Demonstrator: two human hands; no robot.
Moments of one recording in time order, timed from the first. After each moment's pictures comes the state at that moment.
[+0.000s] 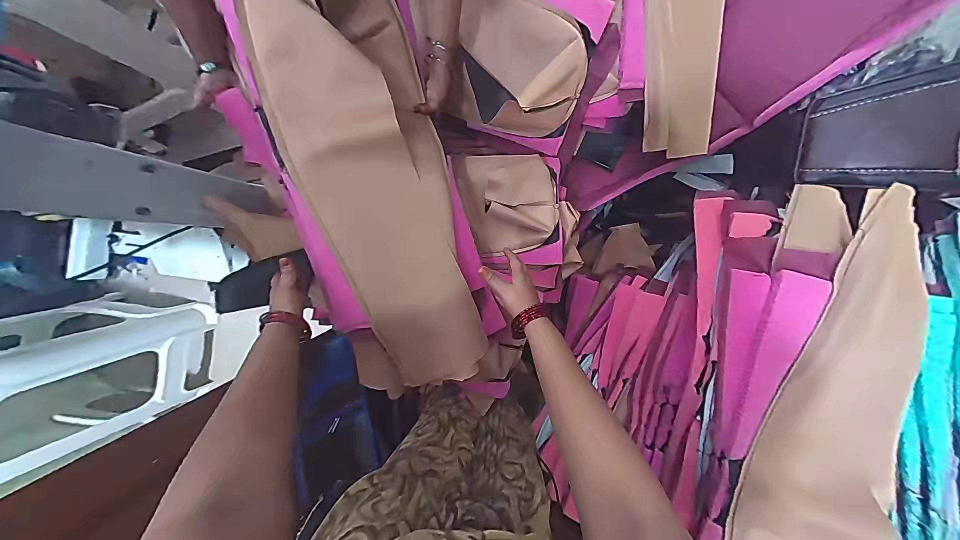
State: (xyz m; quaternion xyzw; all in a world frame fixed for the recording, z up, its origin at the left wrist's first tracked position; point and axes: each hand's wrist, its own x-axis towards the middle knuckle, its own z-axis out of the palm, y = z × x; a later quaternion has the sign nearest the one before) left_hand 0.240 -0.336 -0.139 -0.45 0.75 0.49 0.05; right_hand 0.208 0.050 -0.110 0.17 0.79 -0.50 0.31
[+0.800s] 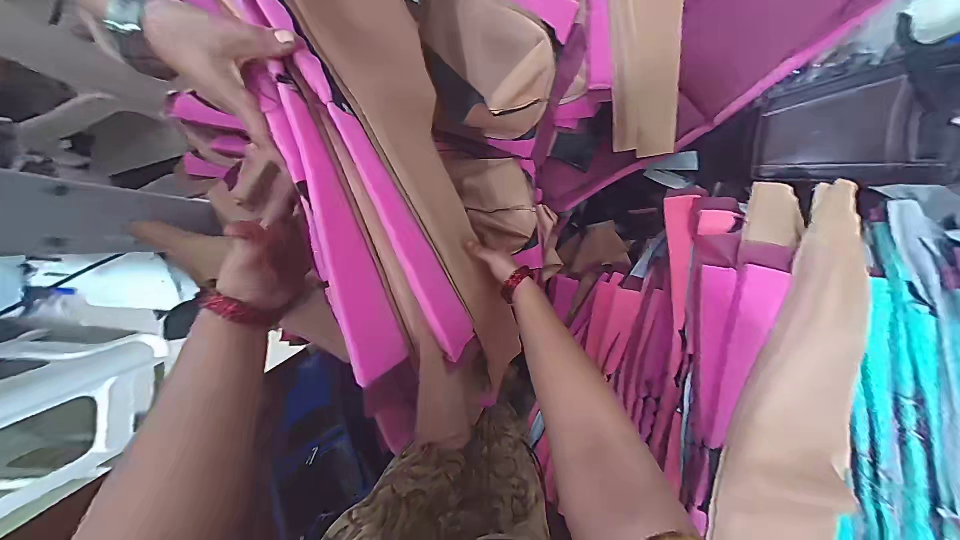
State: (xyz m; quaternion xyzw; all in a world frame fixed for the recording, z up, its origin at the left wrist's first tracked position) left_hand 0.148 -0.251 -0.035 -0.08 0.67 0.72 0.15; right_hand 0.150 0.057 -0.140 0.18 0.68 -0.62 0.33
